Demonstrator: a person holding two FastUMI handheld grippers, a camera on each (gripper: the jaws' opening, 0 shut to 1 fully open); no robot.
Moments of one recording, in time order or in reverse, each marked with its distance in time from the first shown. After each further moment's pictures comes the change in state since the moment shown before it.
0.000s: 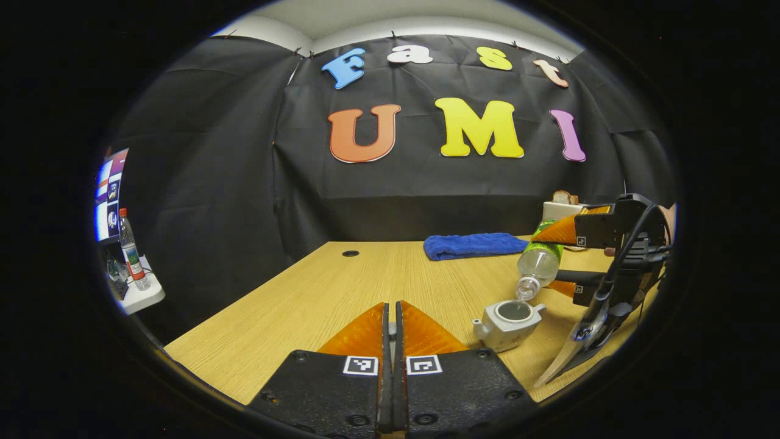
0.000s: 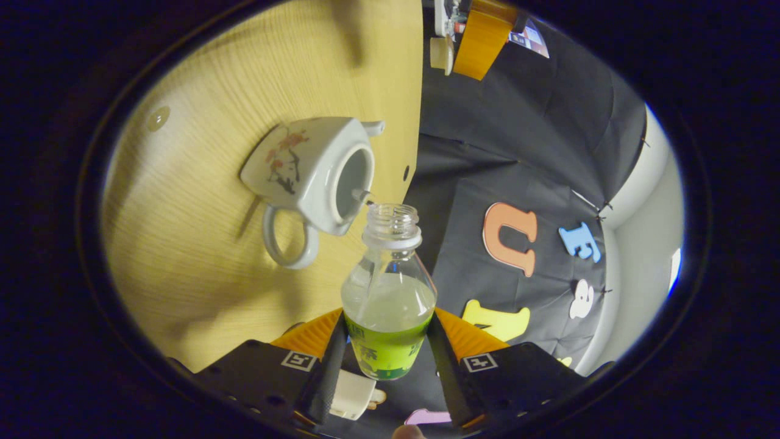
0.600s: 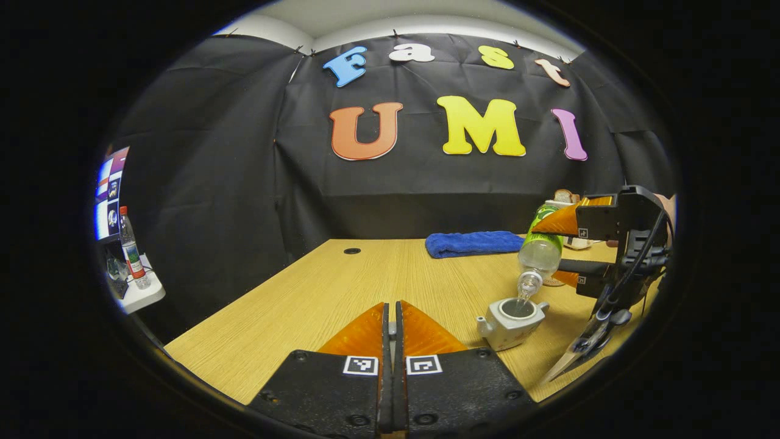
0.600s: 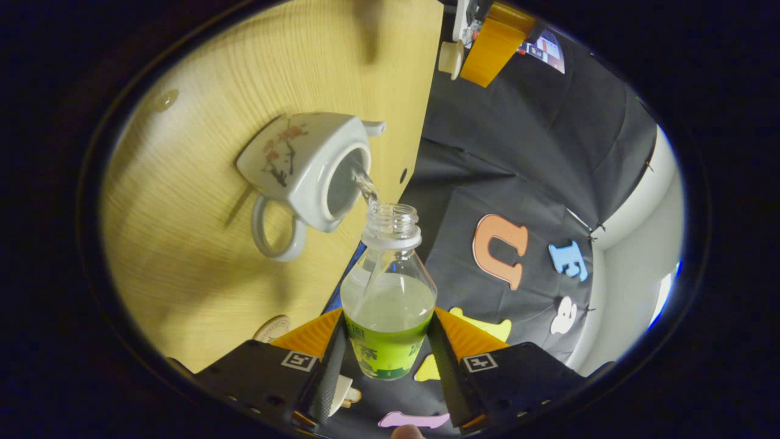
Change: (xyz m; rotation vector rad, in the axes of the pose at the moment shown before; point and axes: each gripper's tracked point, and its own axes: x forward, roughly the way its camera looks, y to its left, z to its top) left arm 0.000 0.003 -0.002 -0.003 0.004 0.002; right arm 0.006 -0.021 -0.002 -0.092 -0.006 -0.046
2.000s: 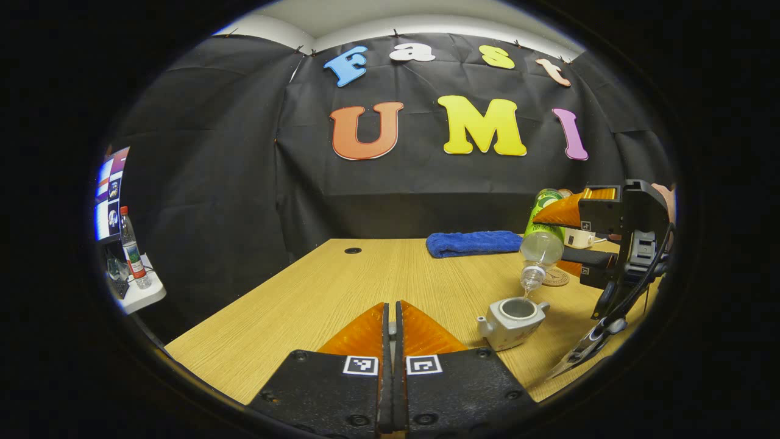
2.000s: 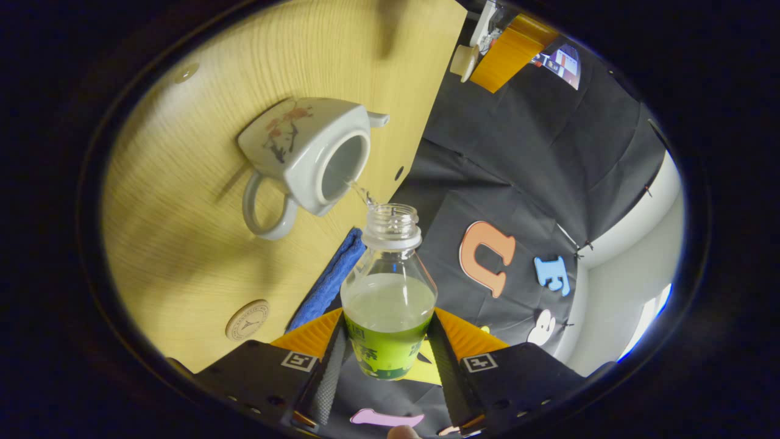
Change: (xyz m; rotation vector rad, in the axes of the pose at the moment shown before) left arm -0.002 0.000 0.000 -0.002 0.003 0.006; right arm 0.005 -0.012 -0.002 -0.093 0.007 -0.061
